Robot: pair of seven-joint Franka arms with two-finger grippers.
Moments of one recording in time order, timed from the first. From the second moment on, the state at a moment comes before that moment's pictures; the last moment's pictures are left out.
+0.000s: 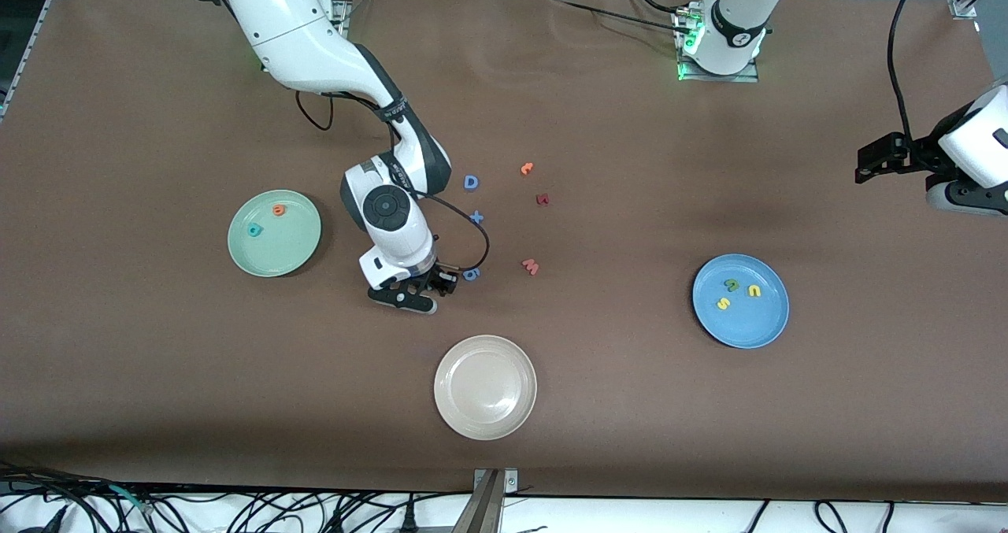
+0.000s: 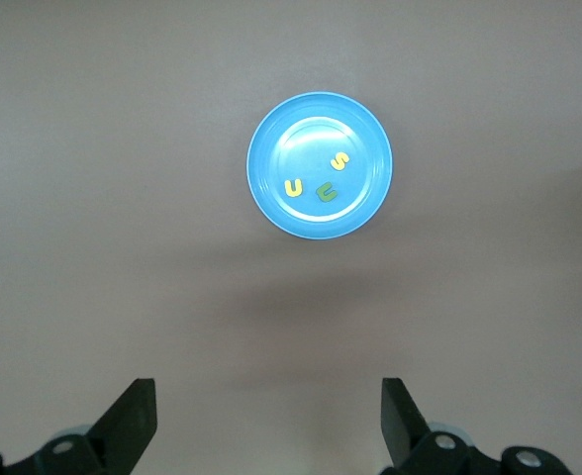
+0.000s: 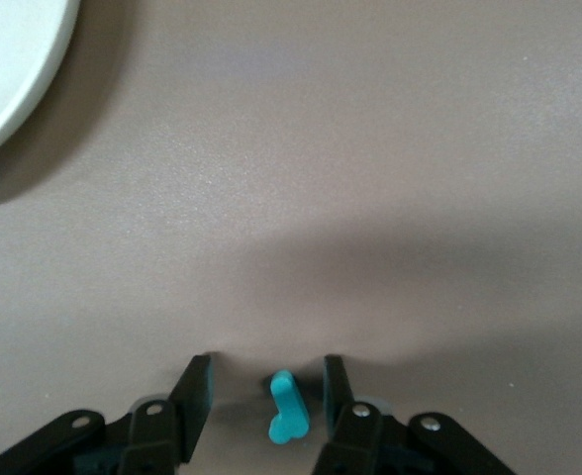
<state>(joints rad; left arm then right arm) 0.03 0.11 -0.03 -1.50 0.03 1.50 0.12 0.59 0.80 -0.05 -1.58 0.01 2.51 0.79</state>
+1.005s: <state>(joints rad) 0.03 0.11 -0.03 -1.50 0.03 1.50 0.12 0.60 0.80 -0.05 -1.58 0.01 2.51 0.75</state>
